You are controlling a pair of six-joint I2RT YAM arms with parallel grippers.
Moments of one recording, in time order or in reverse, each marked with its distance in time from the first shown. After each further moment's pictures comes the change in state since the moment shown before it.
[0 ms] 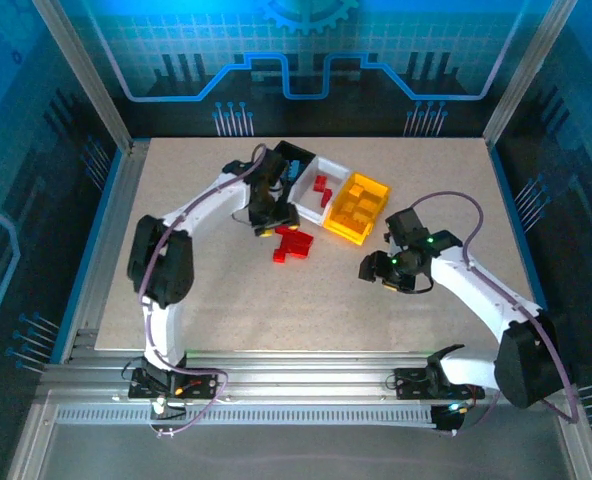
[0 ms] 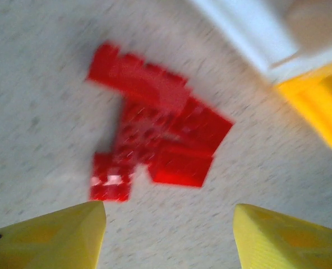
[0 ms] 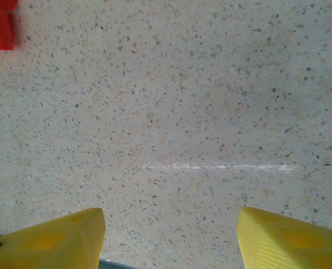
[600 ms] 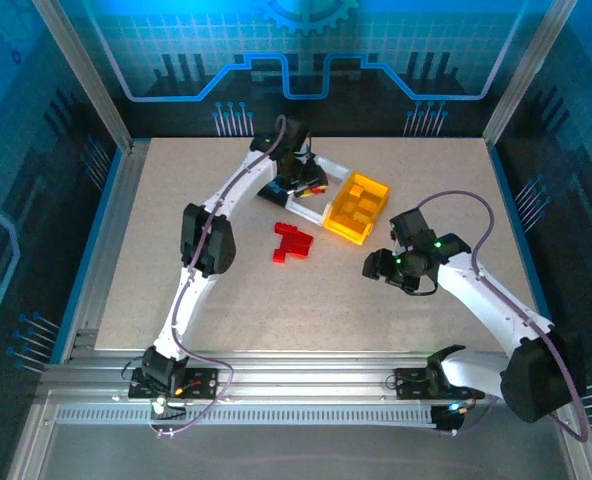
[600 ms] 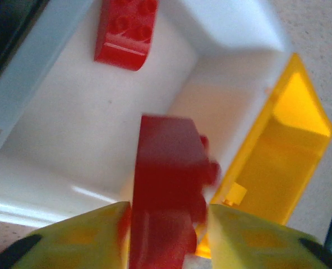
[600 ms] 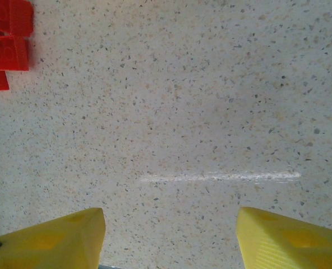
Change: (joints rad) left arm 0.017 0.557 0.834 -0.035 0.151 -0.093; right arm 0.005 -0.087 0.005 -0.023 0.059 0.051
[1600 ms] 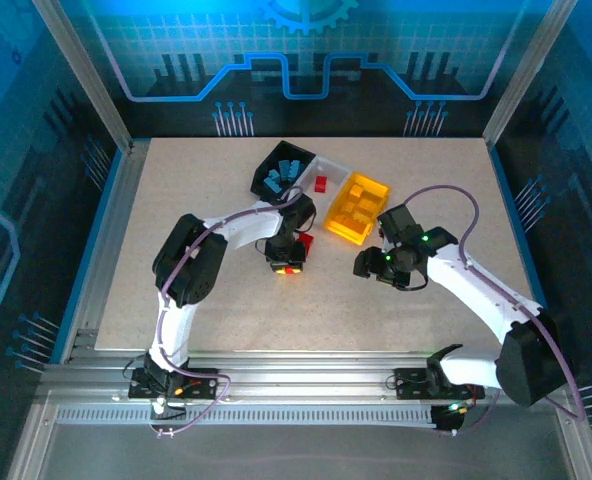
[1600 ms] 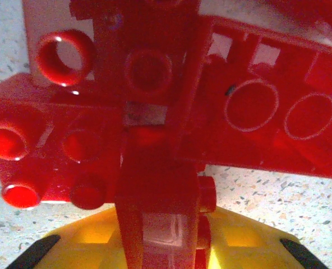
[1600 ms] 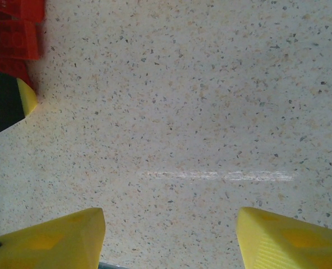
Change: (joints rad) left arm -0.190 -0.426 -0.954 0.066 -0.233 0.077; right arm 0.061 0.089 0.049 0.020 -0.002 0.003
